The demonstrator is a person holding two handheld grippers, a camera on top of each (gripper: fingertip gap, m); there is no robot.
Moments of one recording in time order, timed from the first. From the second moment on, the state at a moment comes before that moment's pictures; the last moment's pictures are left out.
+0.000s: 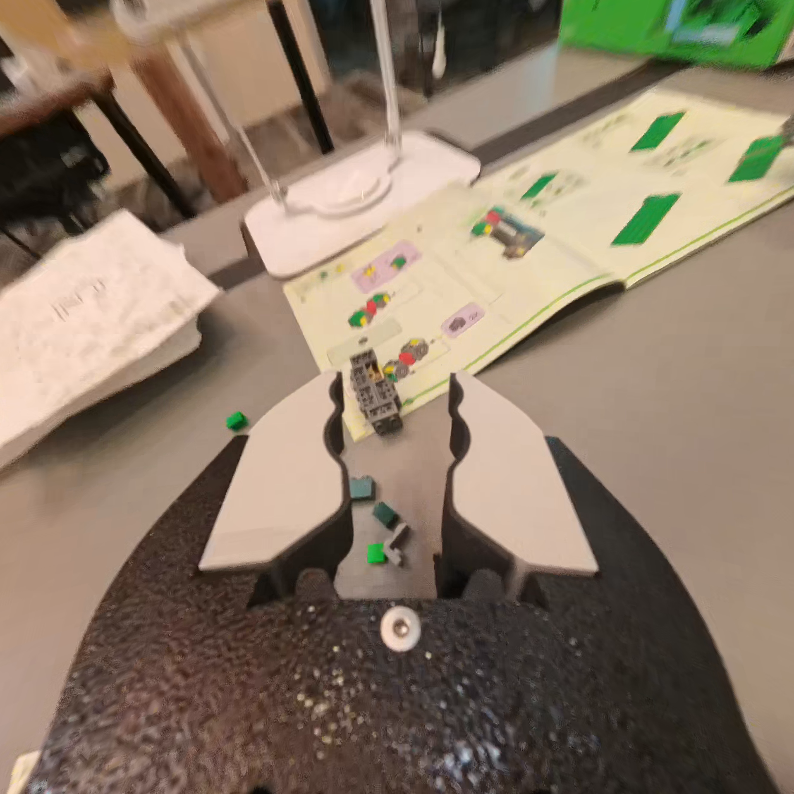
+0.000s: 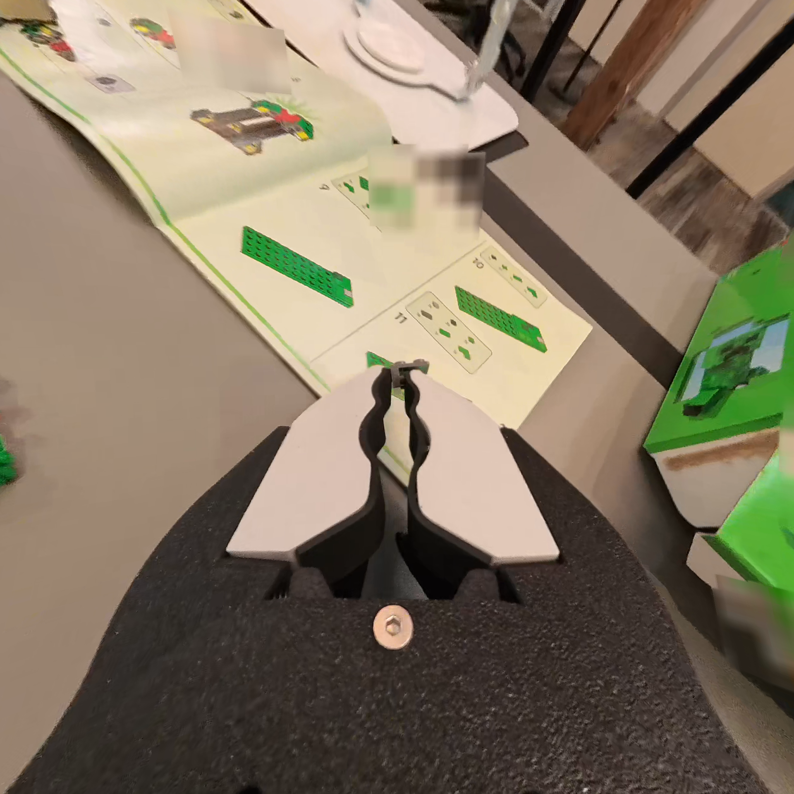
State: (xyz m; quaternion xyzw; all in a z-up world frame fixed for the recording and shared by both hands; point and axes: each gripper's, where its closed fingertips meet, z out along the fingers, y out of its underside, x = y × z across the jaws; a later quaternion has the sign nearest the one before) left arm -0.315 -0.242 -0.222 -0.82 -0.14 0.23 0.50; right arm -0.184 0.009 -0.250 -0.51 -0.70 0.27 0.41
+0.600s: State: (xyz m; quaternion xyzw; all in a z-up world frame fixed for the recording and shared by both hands) left arm -0.345 -0.232 -0.272 -0.90 -0.20 0.16 0.35; right arm -0.183 -0.021 -0.235 -0.42 -0.72 0.31 0.45
